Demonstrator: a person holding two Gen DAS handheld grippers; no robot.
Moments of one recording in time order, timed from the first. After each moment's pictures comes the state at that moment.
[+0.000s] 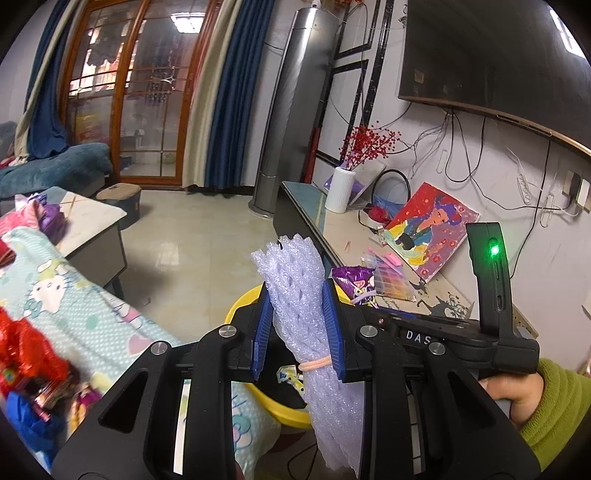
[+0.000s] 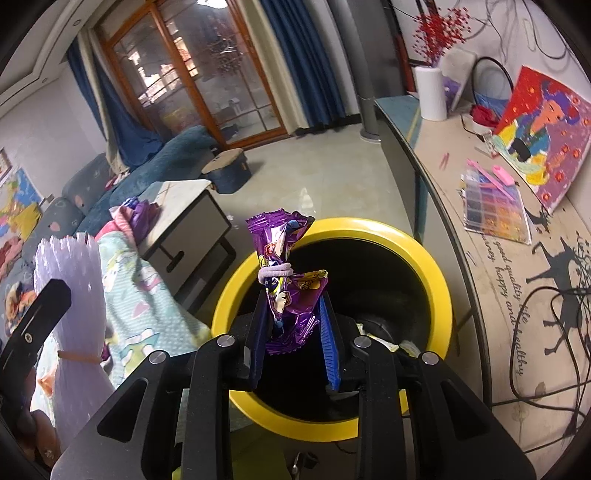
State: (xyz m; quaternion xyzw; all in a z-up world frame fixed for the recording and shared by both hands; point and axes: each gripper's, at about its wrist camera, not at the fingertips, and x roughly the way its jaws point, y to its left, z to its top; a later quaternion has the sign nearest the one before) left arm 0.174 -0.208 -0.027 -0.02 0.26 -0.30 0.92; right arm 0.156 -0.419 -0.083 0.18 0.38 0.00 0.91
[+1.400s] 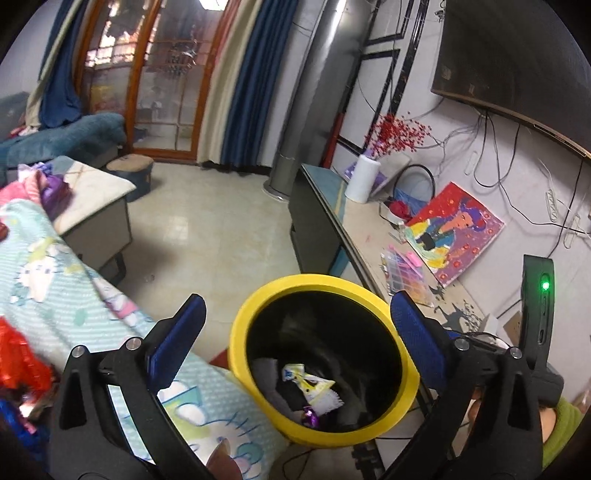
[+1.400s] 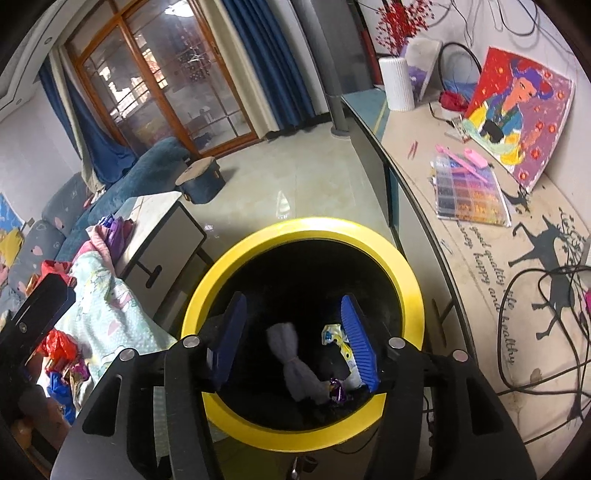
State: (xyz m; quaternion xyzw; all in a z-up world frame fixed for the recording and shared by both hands) left arm 0.211 -0.203 -0.037 -0.05 0.30 -0.26 0.92; right arm 0.155 -0.442 -0.092 0.20 0.37 -0.05 0.91
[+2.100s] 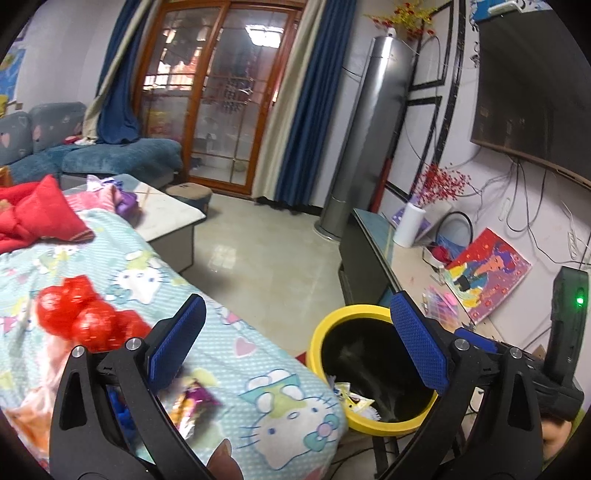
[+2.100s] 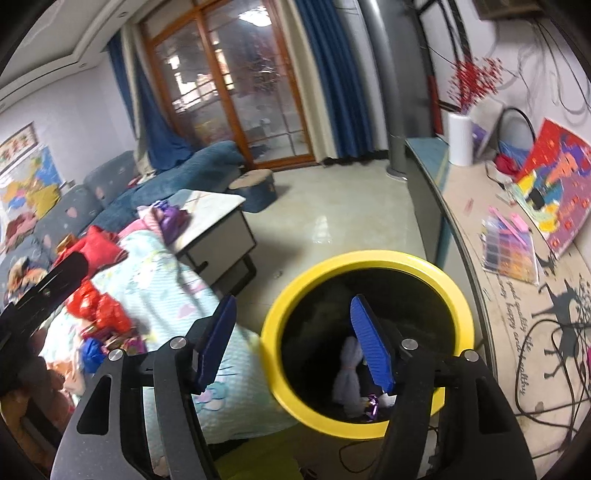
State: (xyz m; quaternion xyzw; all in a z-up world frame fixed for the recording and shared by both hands) left arm 0.168 -0.114 -0.003 -0.08 0.24 -0.16 0.95; right arm 0.130 -0.355 -0.041 0.12 0.31 0.04 0.94
